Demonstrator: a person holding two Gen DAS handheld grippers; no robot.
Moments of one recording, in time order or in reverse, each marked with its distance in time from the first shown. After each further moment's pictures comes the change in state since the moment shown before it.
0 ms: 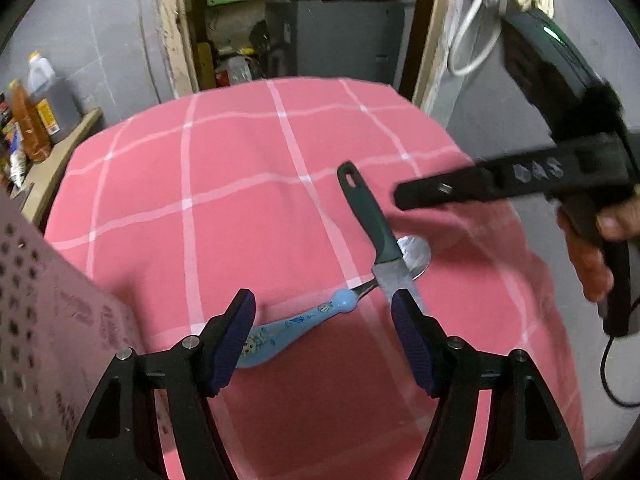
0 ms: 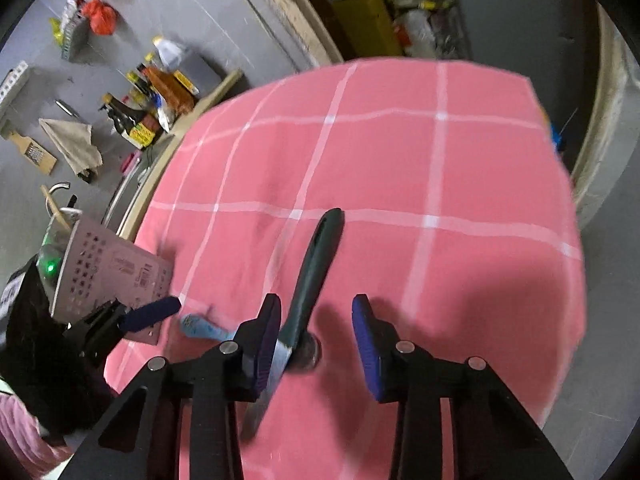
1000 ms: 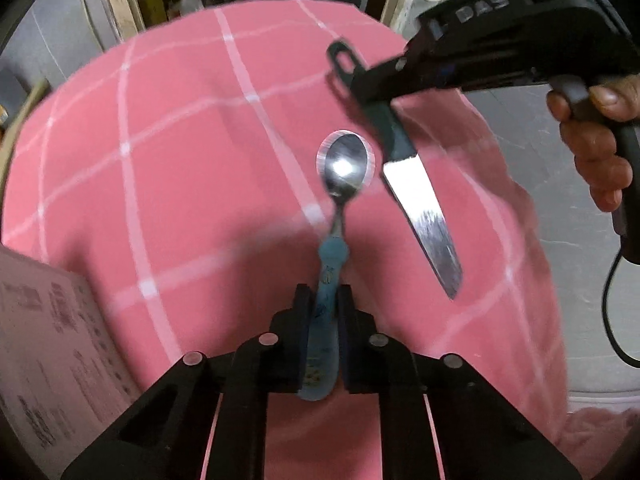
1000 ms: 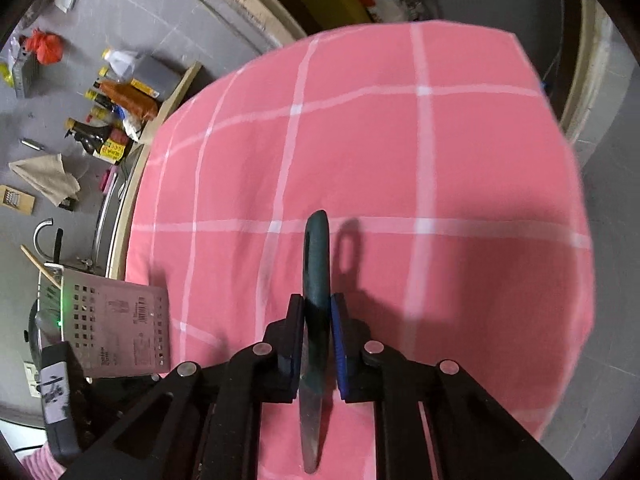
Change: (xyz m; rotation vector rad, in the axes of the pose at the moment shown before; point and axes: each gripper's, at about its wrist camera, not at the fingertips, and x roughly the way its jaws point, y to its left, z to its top) left arm 0.016 -0.007 -0.014 0.041 0.321 -0.120; right arm -0.006 -0.015 0.021 0.173 0.101 -0.023
